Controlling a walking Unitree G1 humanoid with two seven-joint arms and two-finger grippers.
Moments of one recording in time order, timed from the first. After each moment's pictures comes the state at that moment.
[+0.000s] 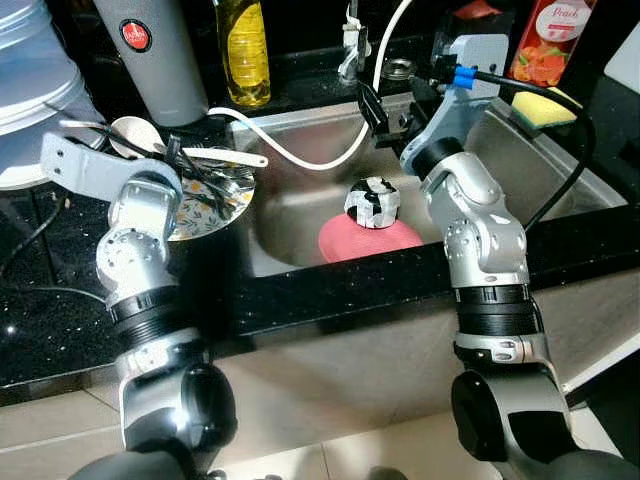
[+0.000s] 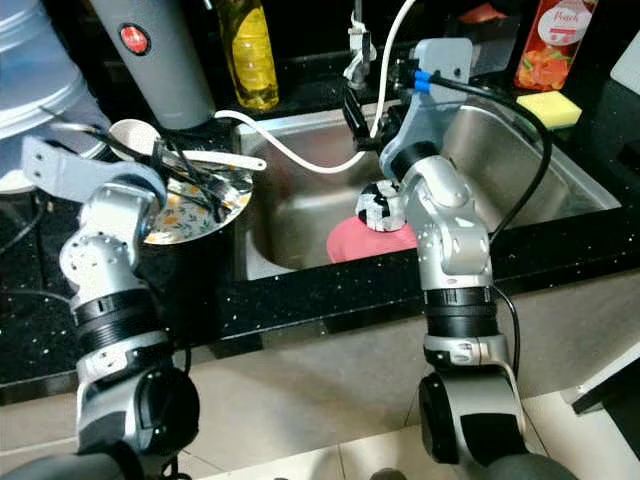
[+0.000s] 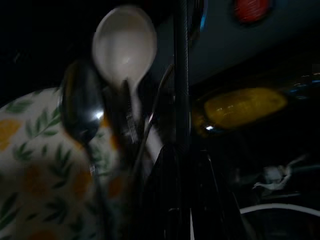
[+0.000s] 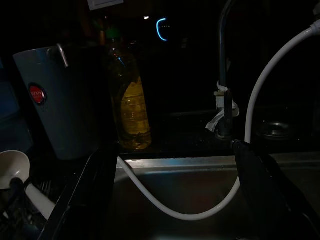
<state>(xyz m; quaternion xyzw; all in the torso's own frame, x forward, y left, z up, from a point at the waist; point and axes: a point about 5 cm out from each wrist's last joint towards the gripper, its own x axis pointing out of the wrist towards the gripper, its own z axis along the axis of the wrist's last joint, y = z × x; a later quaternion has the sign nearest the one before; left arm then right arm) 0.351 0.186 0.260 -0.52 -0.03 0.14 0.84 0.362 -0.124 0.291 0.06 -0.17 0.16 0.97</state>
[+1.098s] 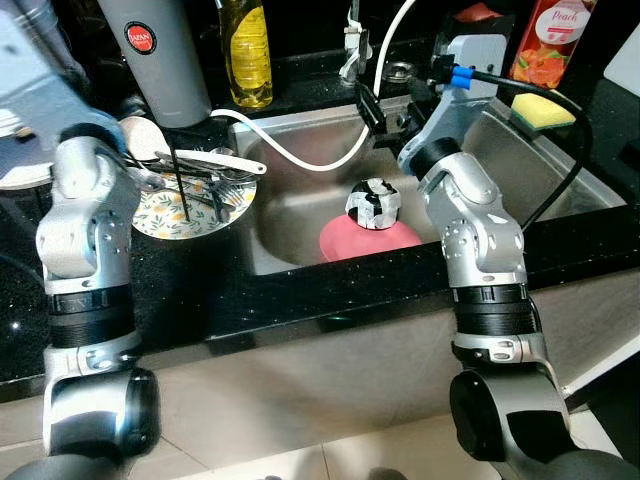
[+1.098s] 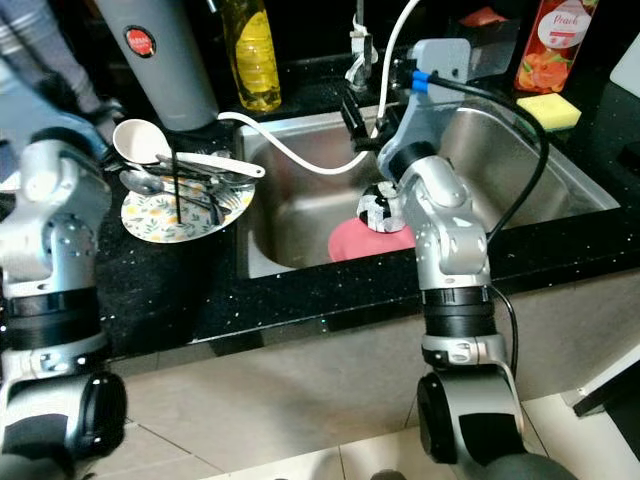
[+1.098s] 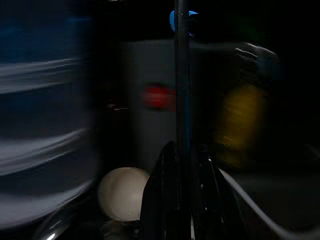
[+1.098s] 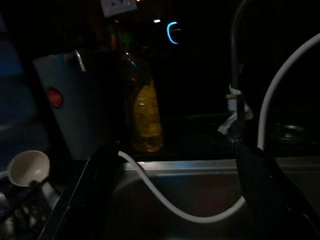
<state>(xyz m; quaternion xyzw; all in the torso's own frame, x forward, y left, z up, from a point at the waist) 0.342 0.197 0.299 -0.03 -0.14 0.07 0.99 0.361 -0.121 0.291 0.07 -0.17 0.18 0.97</state>
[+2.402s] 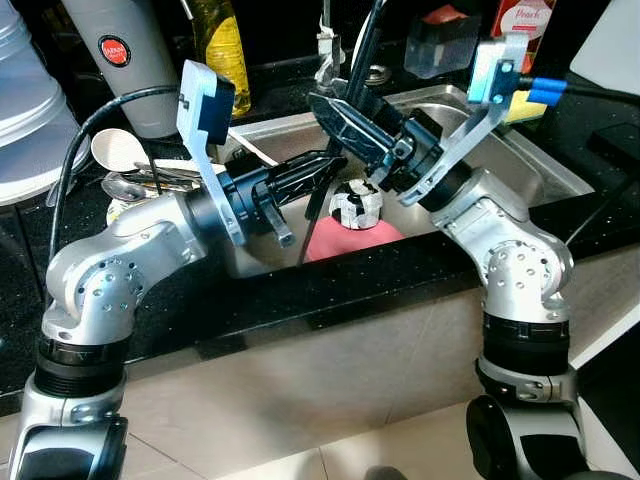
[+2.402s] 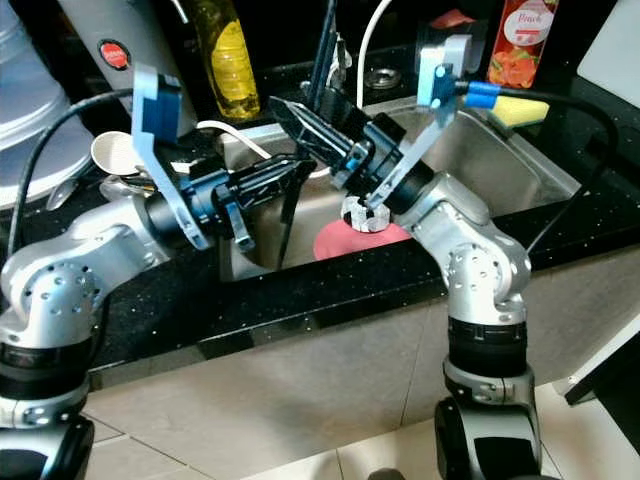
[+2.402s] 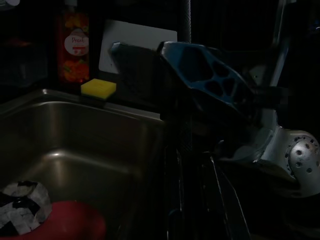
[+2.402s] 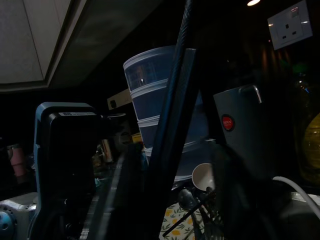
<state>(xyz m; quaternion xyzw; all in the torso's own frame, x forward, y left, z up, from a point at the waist) 0.274 0.104 0.282 -0.13 -0.05 -0.55 0.82 0.299 -0.102 0.307 0.20 -0.18 0.51 0.82</state>
